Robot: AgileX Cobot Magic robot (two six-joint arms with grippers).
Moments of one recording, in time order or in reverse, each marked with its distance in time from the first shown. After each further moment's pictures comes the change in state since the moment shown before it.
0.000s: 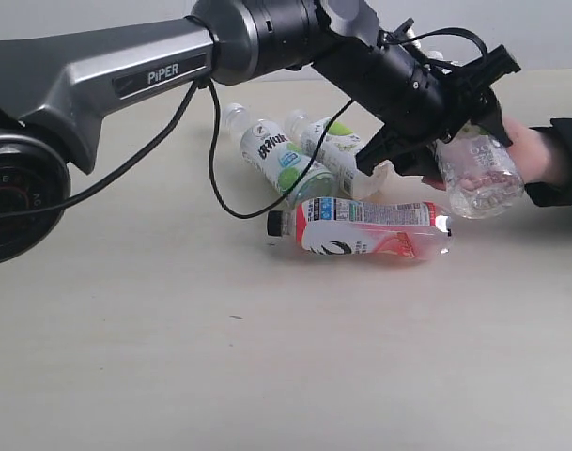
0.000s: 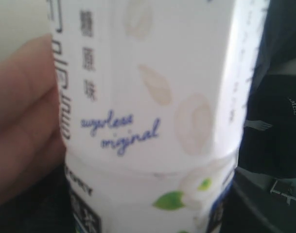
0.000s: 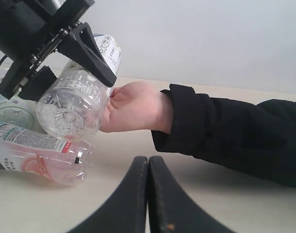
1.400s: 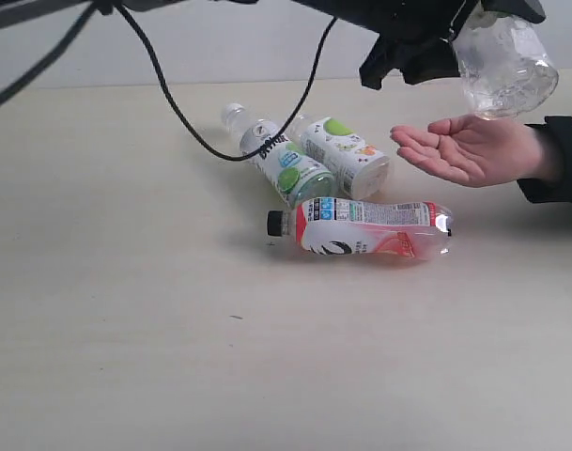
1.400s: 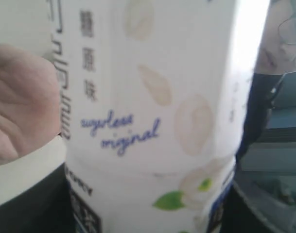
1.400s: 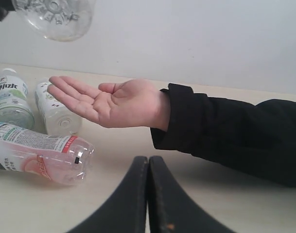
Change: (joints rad) left arm 0.036 -0.225 0.179 -0.308 -0.141 0.385; right arm 0.000 0.000 0.000 0.000 0.000 0.000
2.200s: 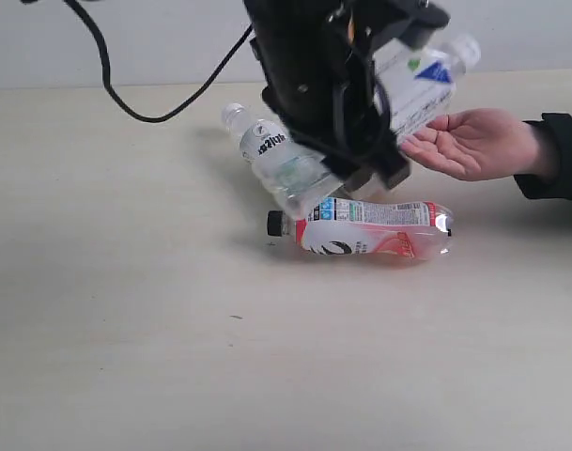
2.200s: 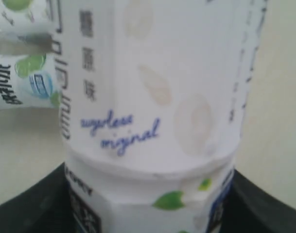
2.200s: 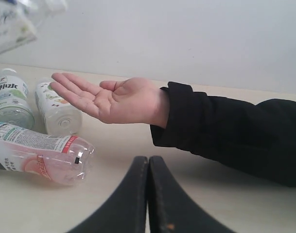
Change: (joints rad) left arm -0.178 -0.217 0.192 1.189 0.399 0.086; right arm 0.000 0.000 0.000 0.000 0.000 0.000
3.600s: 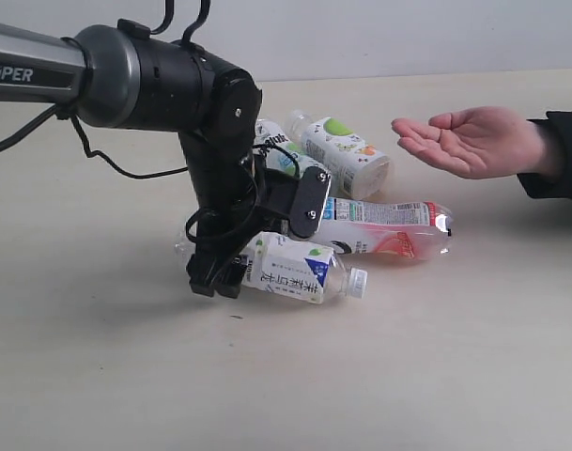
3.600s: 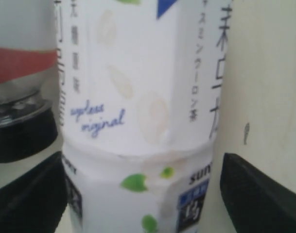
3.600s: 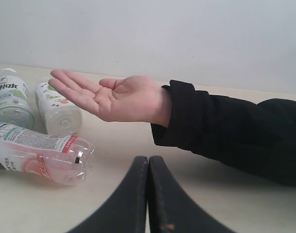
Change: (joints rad) left arm 0.192 0.133 0.362 -0.095 -0.217 1.051; right arm 0.000 0.000 0.000 0.000 0.000 0.000
